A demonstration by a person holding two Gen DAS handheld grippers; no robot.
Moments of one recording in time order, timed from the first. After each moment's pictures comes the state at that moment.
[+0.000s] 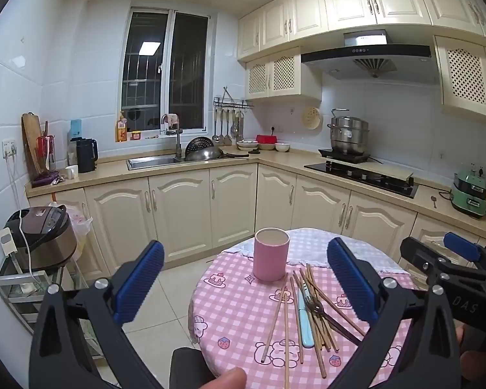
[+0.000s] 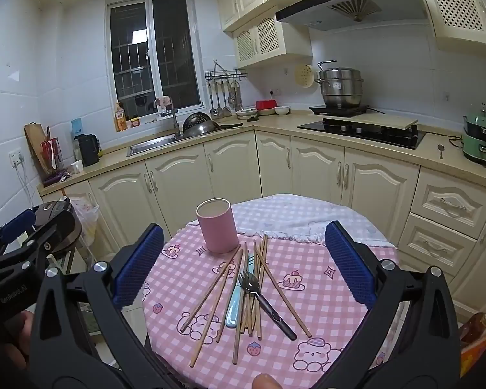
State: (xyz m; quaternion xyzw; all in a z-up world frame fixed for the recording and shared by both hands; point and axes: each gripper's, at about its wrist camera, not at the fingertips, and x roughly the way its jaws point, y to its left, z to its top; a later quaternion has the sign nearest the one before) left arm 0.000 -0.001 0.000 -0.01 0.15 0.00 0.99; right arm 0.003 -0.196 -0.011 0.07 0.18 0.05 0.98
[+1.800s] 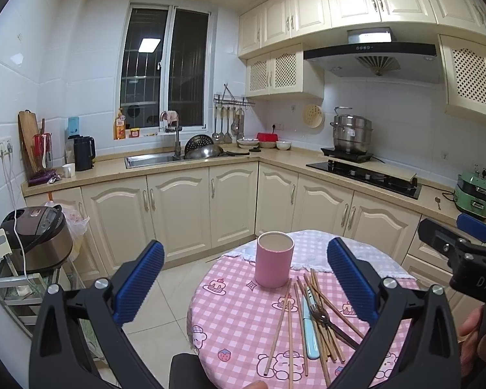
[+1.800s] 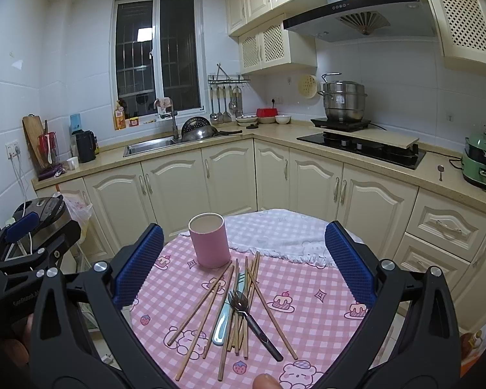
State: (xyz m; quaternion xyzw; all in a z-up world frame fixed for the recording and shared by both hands) left arm 0.037 0.004 -0.003 -0.01 0.16 0.00 0.99; right arm 0.029 -0.197 0.004 0.04 0.17 0.05 0.98
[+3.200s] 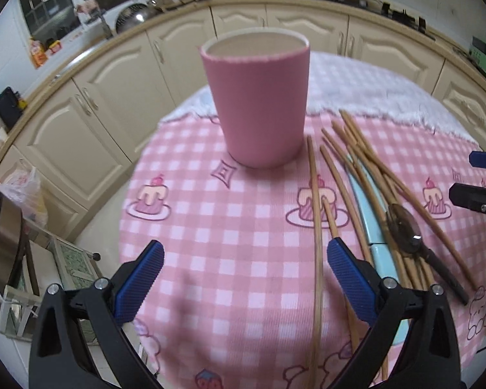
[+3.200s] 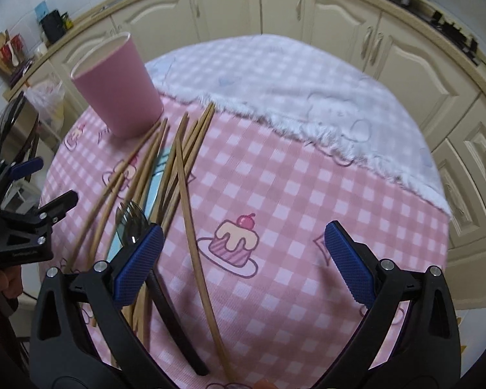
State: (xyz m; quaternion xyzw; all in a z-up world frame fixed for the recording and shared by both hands) left arm 0.248 -0.031 -0.207 0.11 0.48 -0.07 0.87; right arm 0.228 -0.247 -0.191 -0.01 0.52 0.10 0.85
